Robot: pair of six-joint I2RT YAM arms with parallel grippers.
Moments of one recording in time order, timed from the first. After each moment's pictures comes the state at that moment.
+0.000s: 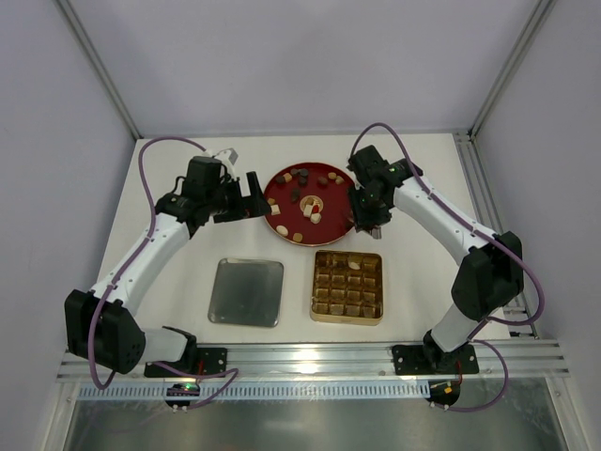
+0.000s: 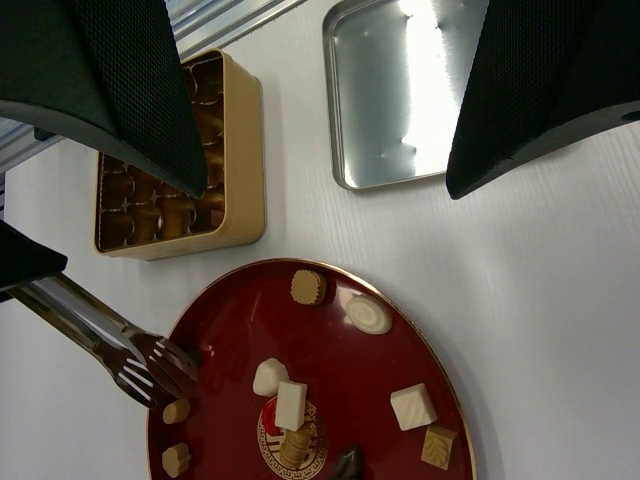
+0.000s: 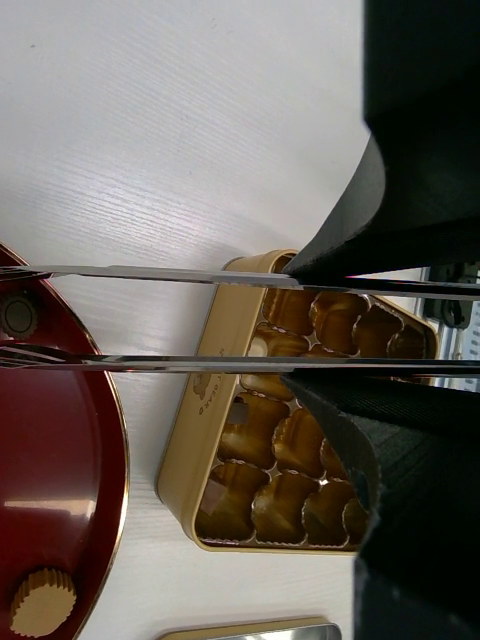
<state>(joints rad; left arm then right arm) -0.34 1.33 1.15 -0.55 0.23 -0.45 0.50 1.65 1.47 -1.03 0.08 0.26</state>
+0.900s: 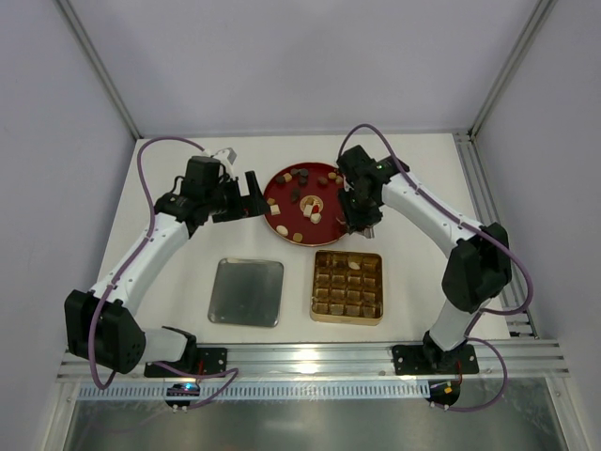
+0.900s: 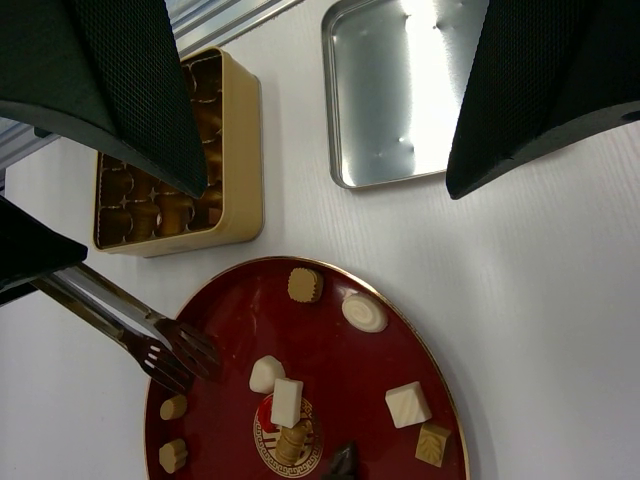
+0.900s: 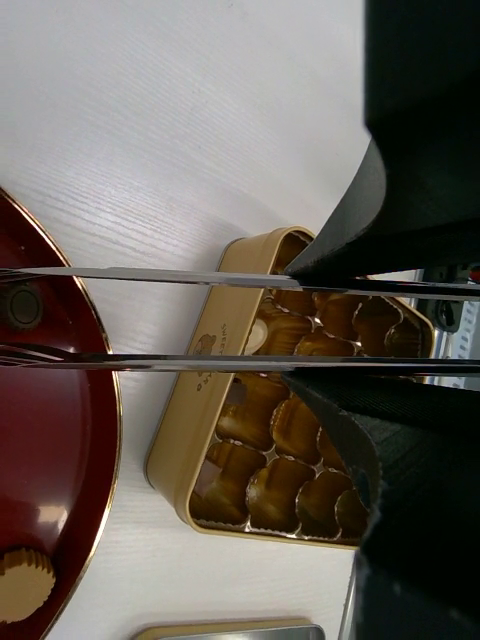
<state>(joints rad) -0.33 1.33 1.15 -0.55 0.23 -0.45 0.54 1.72 1.52 -1.07 0.06 0.24</state>
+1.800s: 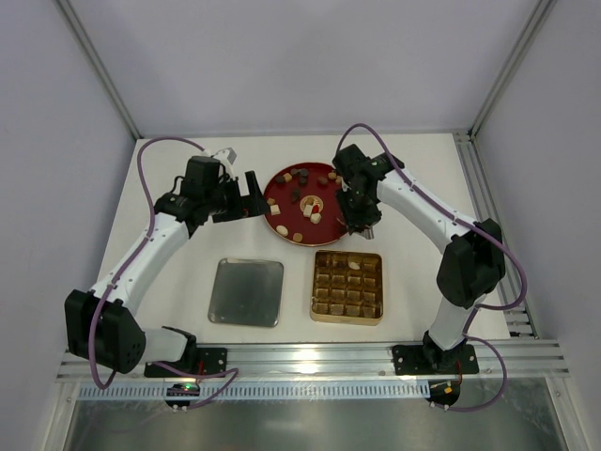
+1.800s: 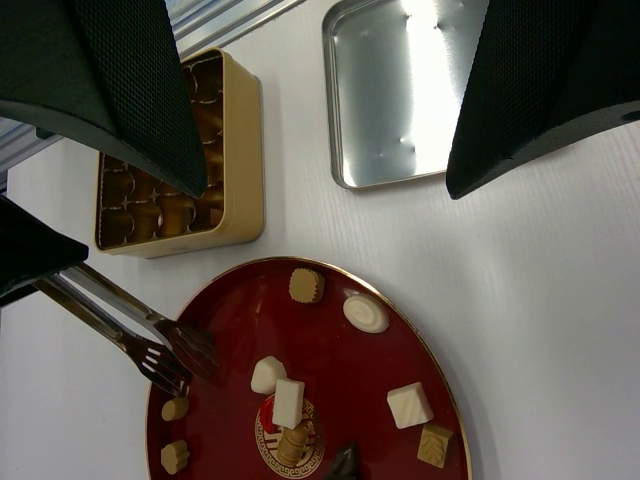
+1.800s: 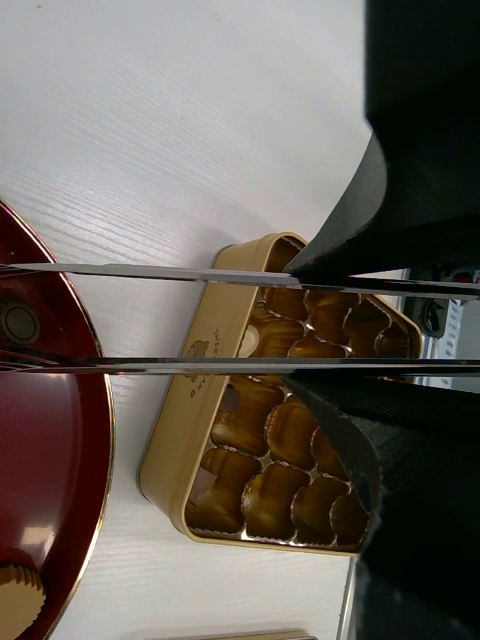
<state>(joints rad) -0.32 1.33 1.15 -0.55 0.24 -0.45 0.55 1.77 1.60 -1.13 0.09 0.24</state>
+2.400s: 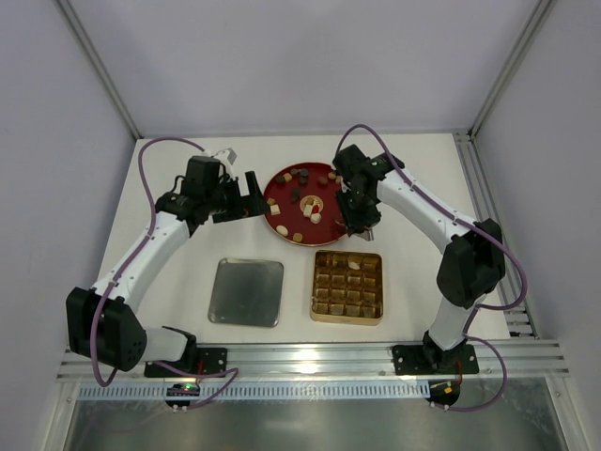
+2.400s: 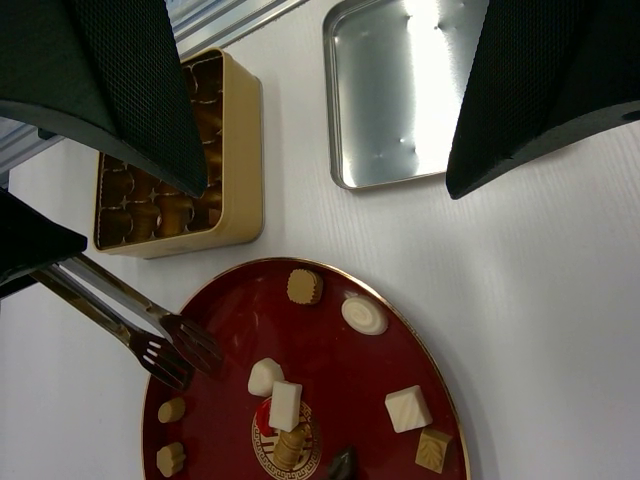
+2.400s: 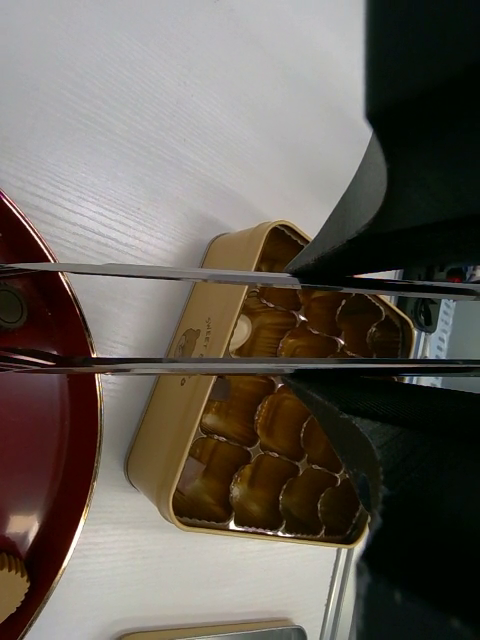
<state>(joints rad) -0.32 1.34 1.15 -0.55 0.25 -0.45 0.55 1.77 1.60 -1.14 0.06 0.24</state>
